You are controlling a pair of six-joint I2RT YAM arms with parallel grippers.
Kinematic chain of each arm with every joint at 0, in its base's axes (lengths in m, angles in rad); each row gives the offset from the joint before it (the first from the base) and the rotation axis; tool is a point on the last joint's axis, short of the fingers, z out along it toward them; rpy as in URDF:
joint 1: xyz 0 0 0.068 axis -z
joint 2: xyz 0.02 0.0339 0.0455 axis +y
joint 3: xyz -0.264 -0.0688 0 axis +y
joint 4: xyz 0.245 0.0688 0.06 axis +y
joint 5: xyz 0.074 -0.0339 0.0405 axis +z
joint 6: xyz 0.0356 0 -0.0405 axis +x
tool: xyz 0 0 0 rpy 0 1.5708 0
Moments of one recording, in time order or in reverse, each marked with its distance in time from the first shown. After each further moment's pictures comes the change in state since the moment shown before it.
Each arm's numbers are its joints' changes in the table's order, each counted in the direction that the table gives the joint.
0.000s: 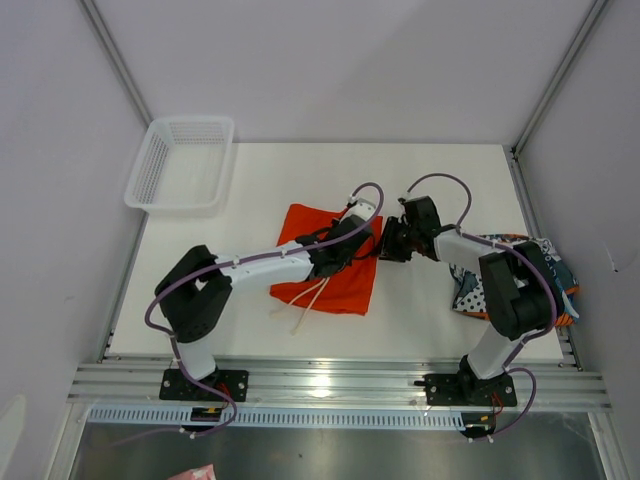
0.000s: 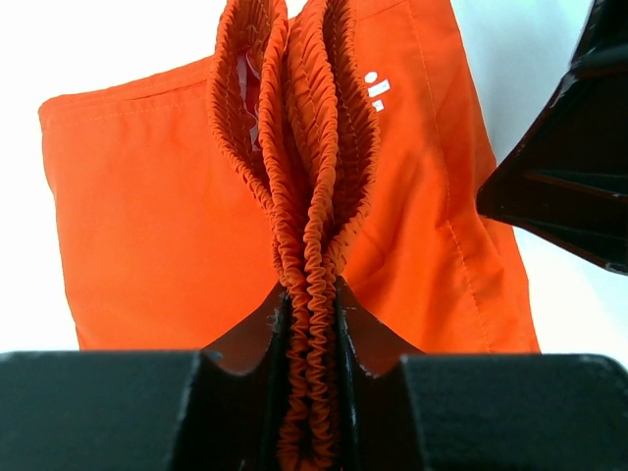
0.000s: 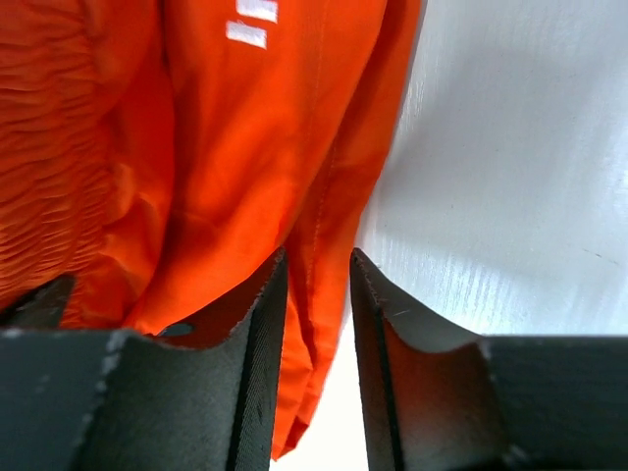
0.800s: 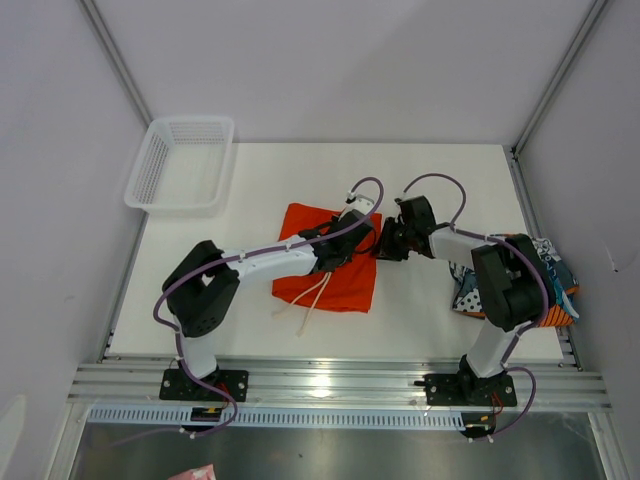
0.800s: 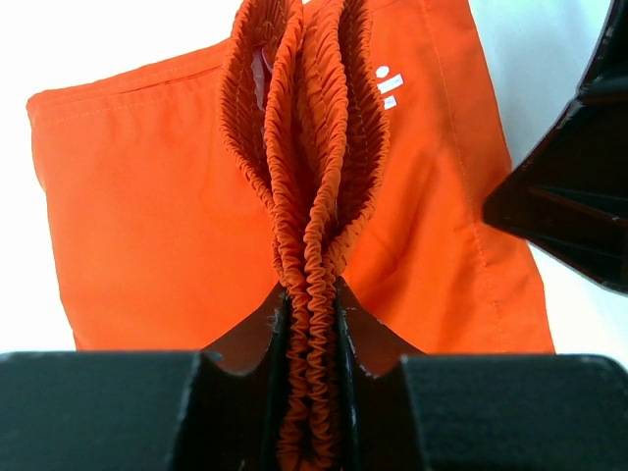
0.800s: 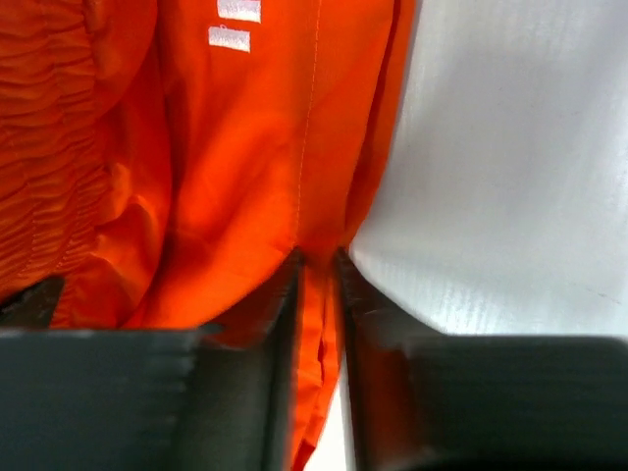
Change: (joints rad) left arm -0.029 0.057 -0.063 0.045 -0.009 -0.026; right arm -0.009 0.053 -0.030 -0.014 -0.017 0.004
